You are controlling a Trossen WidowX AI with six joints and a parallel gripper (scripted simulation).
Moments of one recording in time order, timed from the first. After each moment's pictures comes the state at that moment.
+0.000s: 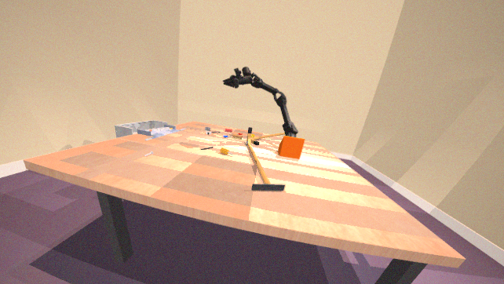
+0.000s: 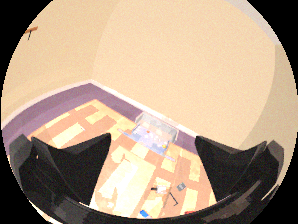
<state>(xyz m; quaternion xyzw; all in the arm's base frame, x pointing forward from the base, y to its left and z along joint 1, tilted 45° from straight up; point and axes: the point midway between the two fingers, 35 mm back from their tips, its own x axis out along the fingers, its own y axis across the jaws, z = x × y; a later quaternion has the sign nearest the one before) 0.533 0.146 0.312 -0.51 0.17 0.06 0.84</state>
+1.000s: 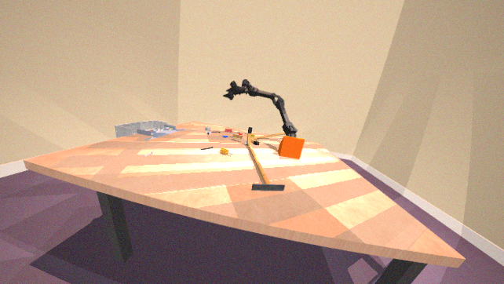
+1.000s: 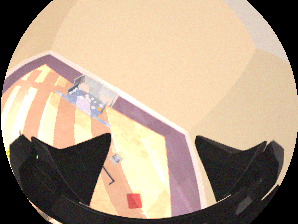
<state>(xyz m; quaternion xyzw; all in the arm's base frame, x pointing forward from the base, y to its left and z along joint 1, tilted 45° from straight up) 0.552 -0.040 0.408 -0.60 0.14 -0.16 0.77</state>
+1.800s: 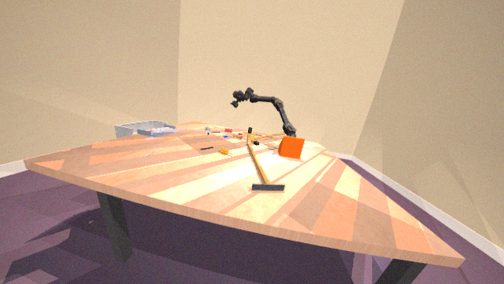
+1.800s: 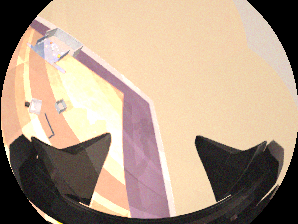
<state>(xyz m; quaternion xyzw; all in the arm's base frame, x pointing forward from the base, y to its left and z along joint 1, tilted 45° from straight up) 0.502 -0.182 0.484 -0.66 0.17 -0.34 0.65</state>
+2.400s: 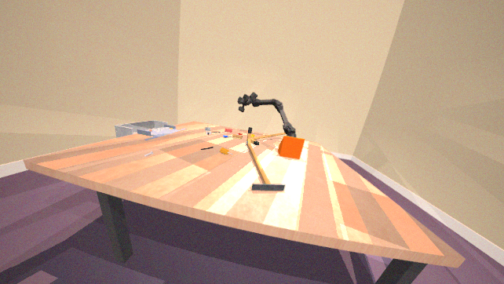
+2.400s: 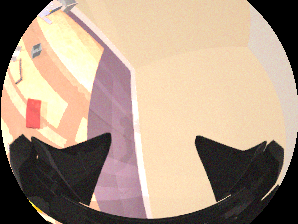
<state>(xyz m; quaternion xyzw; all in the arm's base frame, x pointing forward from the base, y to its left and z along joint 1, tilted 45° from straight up) 0.431 -0.270 0.537 -0.68 0.21 -0.46 0.52</state>
